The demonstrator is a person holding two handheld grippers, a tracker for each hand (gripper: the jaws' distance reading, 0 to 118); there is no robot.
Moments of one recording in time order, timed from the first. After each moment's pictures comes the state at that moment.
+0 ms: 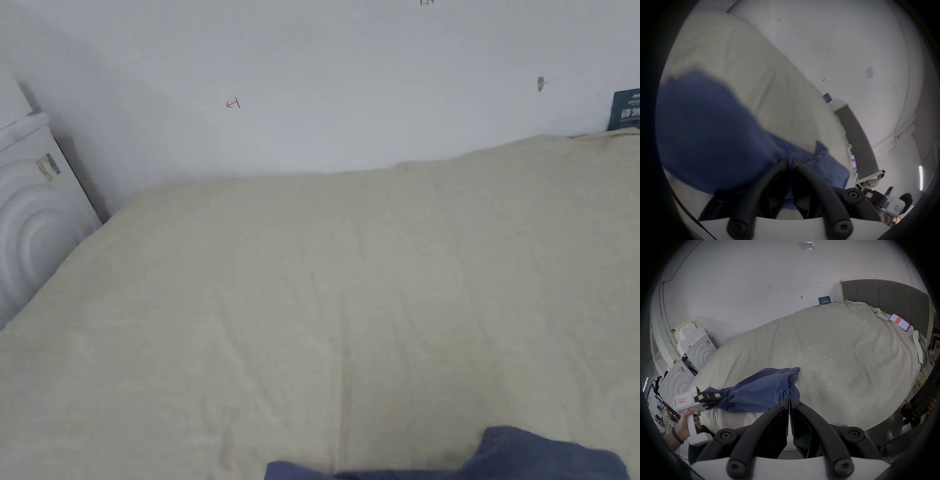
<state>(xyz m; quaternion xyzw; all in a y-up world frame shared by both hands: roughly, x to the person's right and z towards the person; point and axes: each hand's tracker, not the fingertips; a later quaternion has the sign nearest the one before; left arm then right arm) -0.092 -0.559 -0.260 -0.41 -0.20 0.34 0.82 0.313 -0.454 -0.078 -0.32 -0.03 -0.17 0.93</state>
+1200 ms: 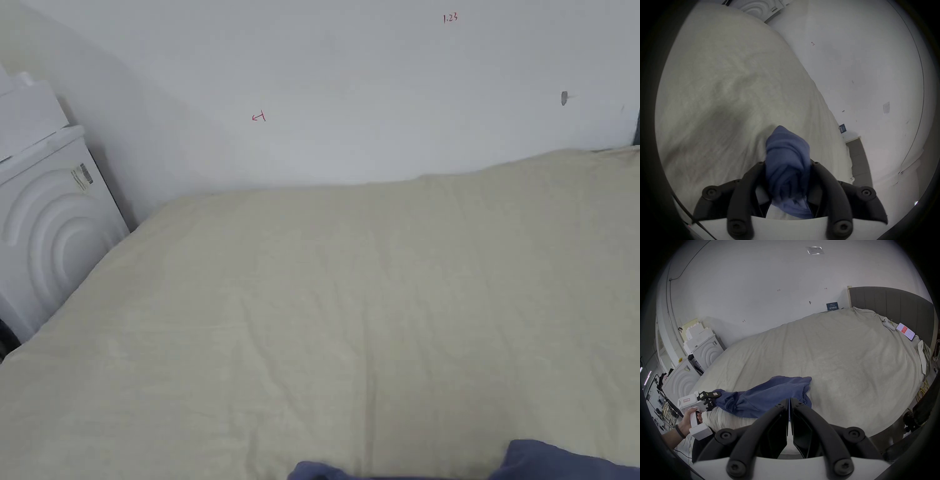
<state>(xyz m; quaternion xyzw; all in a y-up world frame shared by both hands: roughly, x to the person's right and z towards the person) -0.195 -0.548 -0.263 -0.34 -0.09 0.45 0.82 0.301 -0.431 -0.085 -0.29 0.00 -0.16 0.94</state>
